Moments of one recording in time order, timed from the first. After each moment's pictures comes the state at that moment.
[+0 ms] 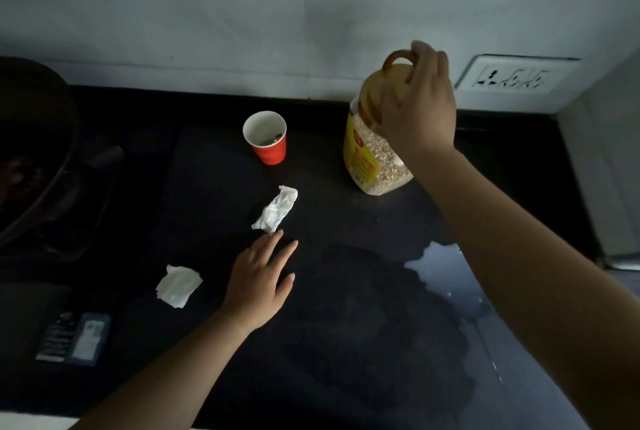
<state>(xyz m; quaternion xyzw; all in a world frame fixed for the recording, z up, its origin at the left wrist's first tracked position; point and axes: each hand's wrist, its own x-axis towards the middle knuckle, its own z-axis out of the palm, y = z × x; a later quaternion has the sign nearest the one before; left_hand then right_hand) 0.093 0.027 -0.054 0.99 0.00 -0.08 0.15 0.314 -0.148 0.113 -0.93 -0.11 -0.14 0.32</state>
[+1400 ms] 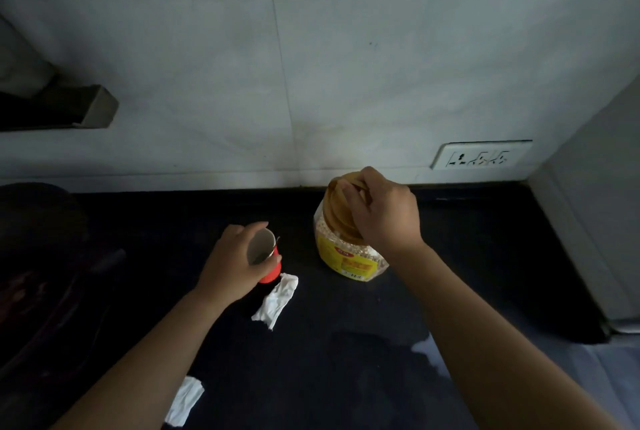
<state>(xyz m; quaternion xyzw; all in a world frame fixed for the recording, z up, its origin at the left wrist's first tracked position) 0.235 0.098 0.025 0.95 0.08 0.02 0.31 0.317 -0.135 0.110 -0.89 -0.19 -0.19 0.37</state>
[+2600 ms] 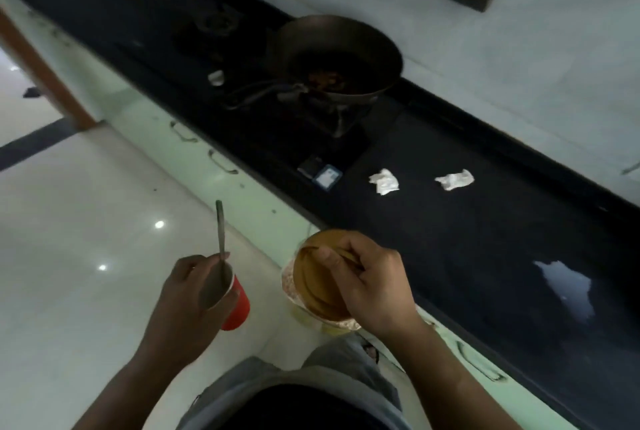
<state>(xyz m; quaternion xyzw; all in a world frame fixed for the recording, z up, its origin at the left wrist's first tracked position) -0.386 0.094 0.076 0.78 0.45 0.15 0.40 -0.194 -0.036 0.138 -0.77 -0.44 0.16 0.43</state>
